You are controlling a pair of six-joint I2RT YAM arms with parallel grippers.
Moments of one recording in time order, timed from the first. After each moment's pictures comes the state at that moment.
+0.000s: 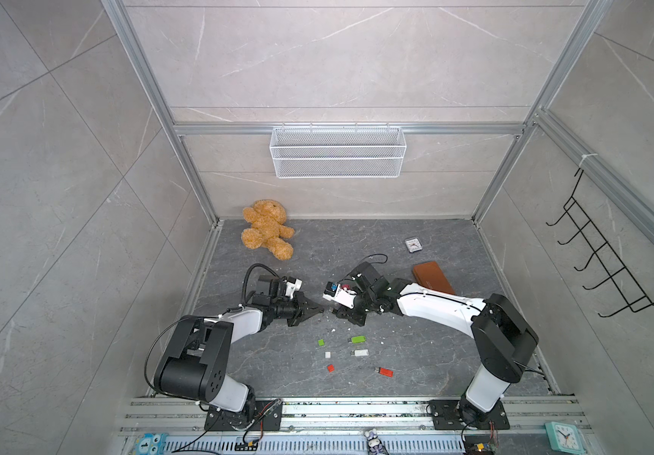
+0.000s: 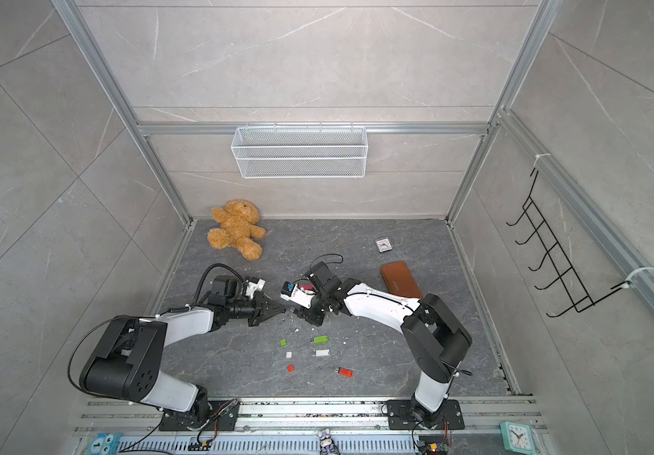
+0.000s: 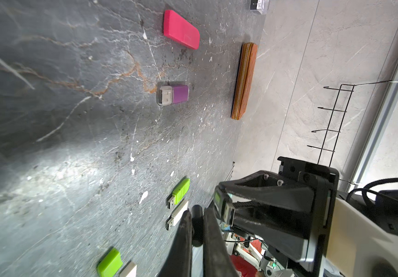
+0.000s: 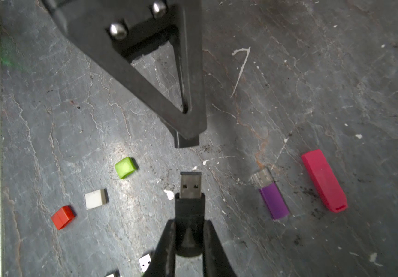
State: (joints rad) left arm -0.25 1.51 0.57 0.12 0.95 -0.86; right arm 0.80 1.75 1.15 -0.36 -0.34 -0.40
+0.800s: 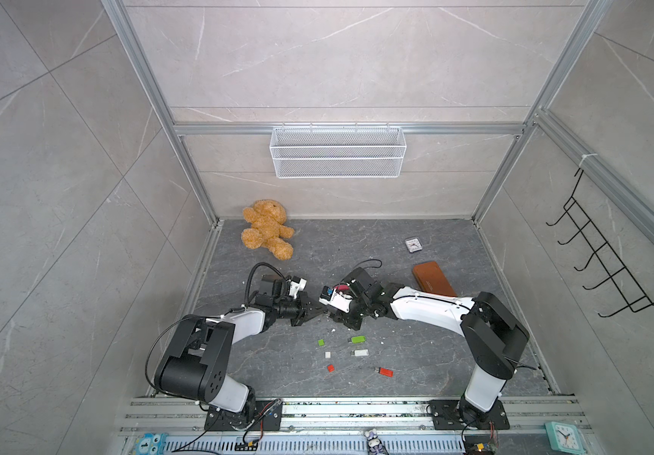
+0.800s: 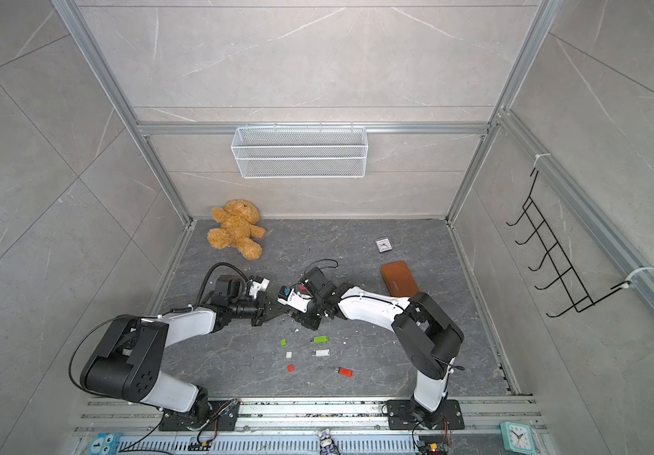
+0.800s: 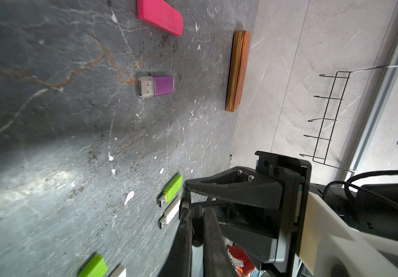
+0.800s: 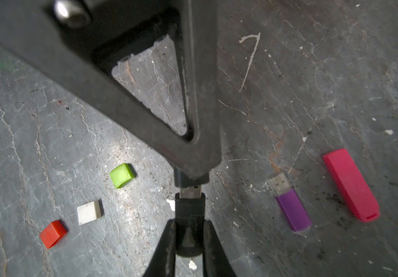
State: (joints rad) left arm -0.28 1.51 0.57 0.16 0.98 -0.88; right arm 0.82 1.79 1.14 -0.33 -0.30 -0.36
